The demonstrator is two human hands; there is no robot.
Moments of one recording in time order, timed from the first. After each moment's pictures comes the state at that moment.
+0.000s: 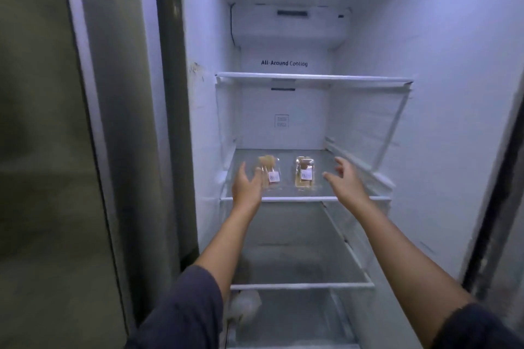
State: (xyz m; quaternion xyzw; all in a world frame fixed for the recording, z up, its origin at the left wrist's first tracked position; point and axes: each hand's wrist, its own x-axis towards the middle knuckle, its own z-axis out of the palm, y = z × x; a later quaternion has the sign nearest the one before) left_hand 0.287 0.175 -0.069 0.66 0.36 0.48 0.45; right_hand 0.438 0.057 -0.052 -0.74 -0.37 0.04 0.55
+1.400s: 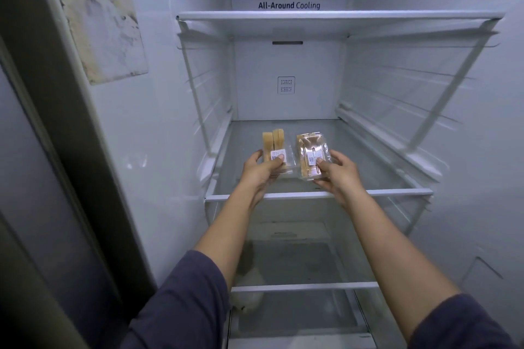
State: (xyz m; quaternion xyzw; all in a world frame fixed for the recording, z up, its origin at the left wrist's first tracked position) left_hand 0.374 0.265 -0.097 0.51 0.29 0.38 0.72; right_hand 0.500 0.169 -0.099 -0.60 -0.21 0.27 0.73
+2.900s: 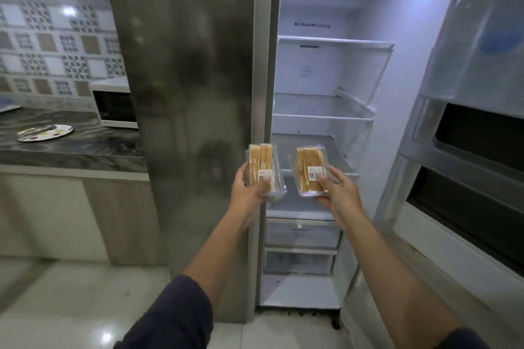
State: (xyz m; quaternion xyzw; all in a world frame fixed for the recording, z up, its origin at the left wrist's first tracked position) left_hand -0.087 -0.137 -0.147 0.51 0.27 0.43 0.69; right_hand 0.060 -0.258 -0.116 -0.57 -0.24 0.31 0.72
